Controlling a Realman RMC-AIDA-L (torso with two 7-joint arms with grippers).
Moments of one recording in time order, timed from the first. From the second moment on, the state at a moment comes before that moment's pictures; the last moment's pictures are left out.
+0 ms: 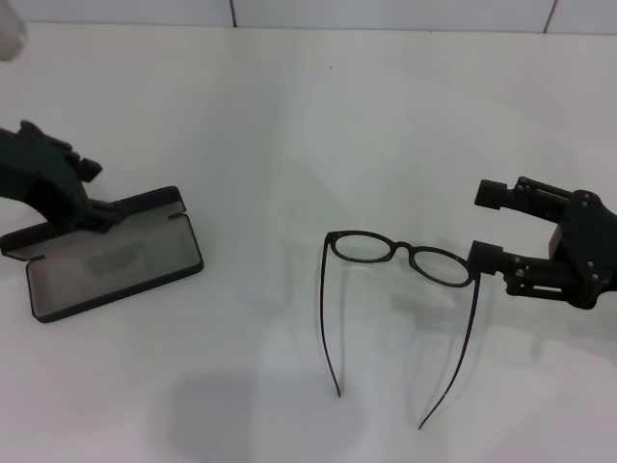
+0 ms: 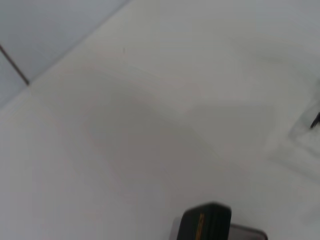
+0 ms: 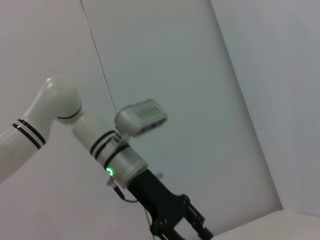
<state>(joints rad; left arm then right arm) -0.39 -2.09 1.10 1.73 2.57 1.73 -2.15 0.32 1.99 -1.23 -0.66 -1.28 -1.68 1.27</state>
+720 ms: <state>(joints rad) -0.44 -2.09 1.21 1.51 2.72 1.58 -2.14 0.32 1.99 -1.23 -0.63 -1.28 -1.68 1.27</state>
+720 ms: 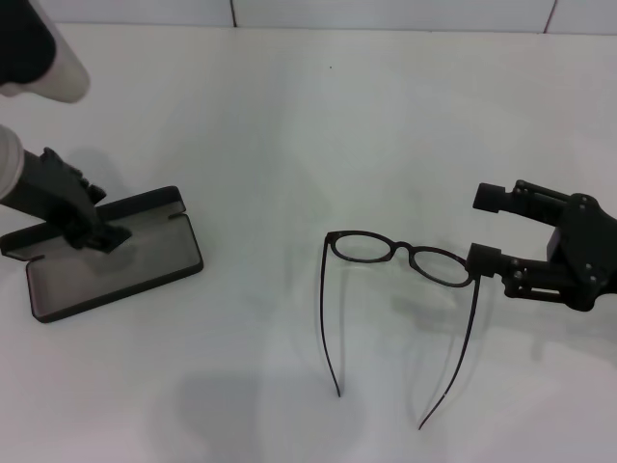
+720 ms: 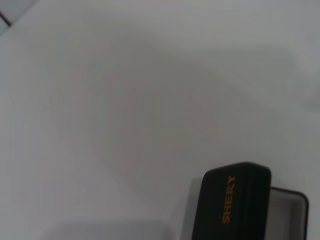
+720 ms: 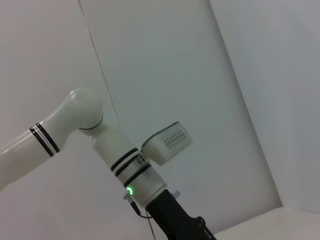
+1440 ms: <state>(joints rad) -0.45 -2.09 1.31 1.49 2.79 1.52 -2.18 0.32 1.99 -1.22 -0.59 -1.27 -1.68 1.24</state>
